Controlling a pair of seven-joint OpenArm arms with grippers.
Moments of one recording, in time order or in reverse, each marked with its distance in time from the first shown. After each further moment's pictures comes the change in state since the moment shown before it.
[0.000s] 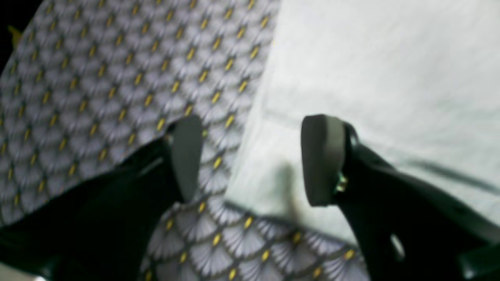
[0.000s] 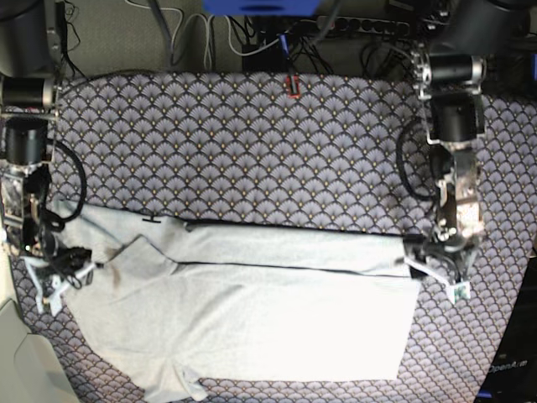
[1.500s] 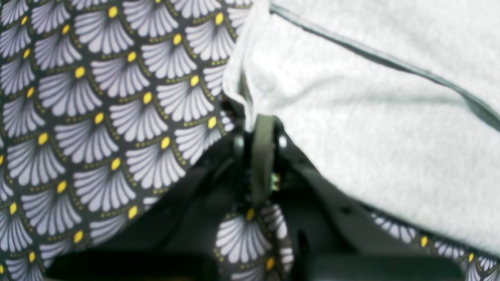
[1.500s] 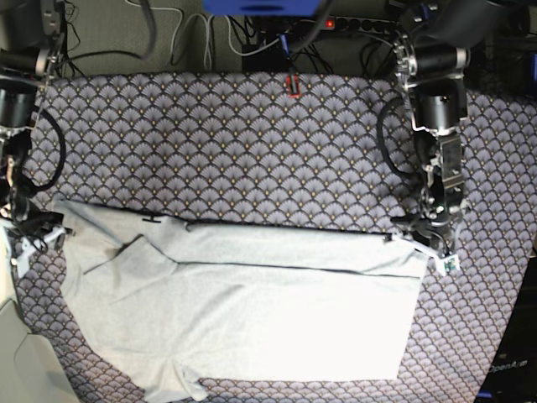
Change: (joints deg) left arm 1.7 4.2 -5.9 -6.7 -0.1 -0.3 -4.8; right arm -10.8 2.1 14.0 6.4 0.6 3.8 -5.1
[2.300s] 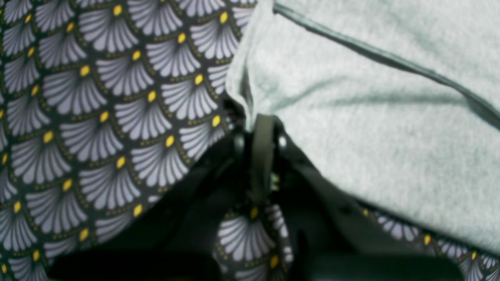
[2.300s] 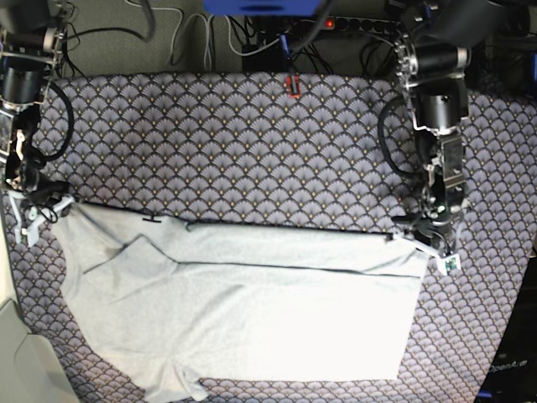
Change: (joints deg) left arm 0.2 -0.3 0.0 0.2 0.0 -0.1 0.3; right arm -5.8 -1.2 0.1 0.0 -0.1 0.1 1.3
